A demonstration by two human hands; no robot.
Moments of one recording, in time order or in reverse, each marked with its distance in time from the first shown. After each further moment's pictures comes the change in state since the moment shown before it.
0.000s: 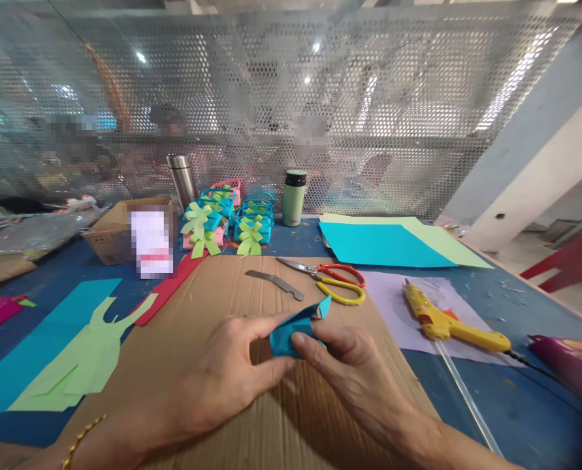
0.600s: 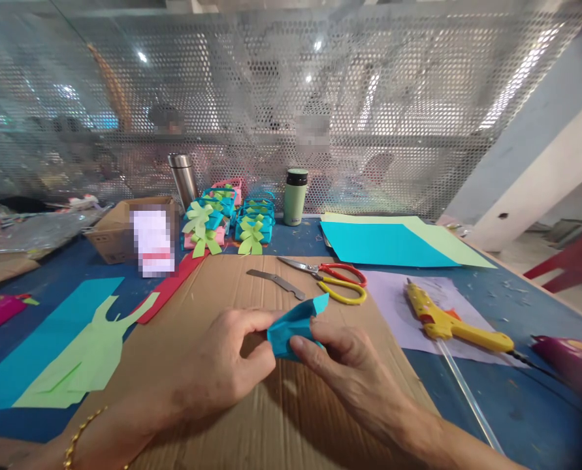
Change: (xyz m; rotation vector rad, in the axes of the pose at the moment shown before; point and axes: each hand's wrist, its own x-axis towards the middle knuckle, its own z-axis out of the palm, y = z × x) left_hand 0.002 0.010 -0.016 -0.009 -0.052 0.060; right_hand -0.001 -0.005 -0.002 -0.042 -0.062 -0.019
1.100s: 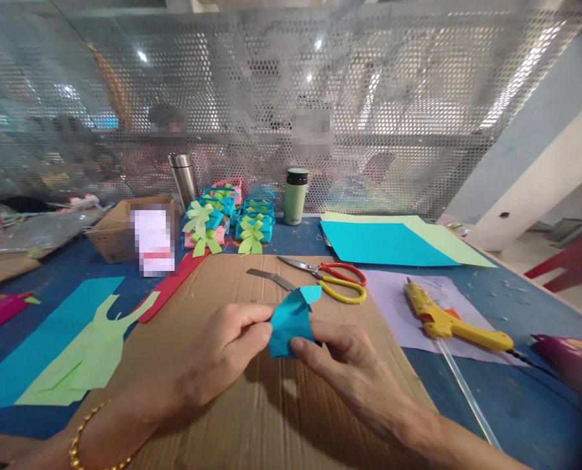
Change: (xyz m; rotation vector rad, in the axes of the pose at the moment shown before) left_hand 0.005 -0.010 0.001 -0.134 0.002 -0.028; right_hand 0.001 -0.001 -0.003 -0.044 -0.027 -0.013
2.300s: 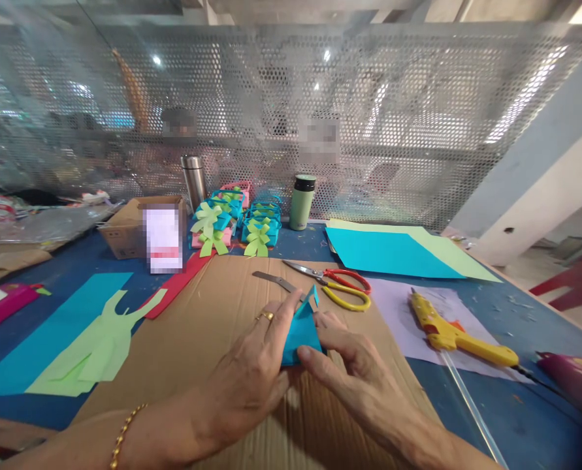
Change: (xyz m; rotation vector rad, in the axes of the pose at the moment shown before) left_hand -0.011 -0.025 0.039 0.359 0.167 0.321; right_hand -0.001 -0.004 0.000 -0.179 0.026 -0.086
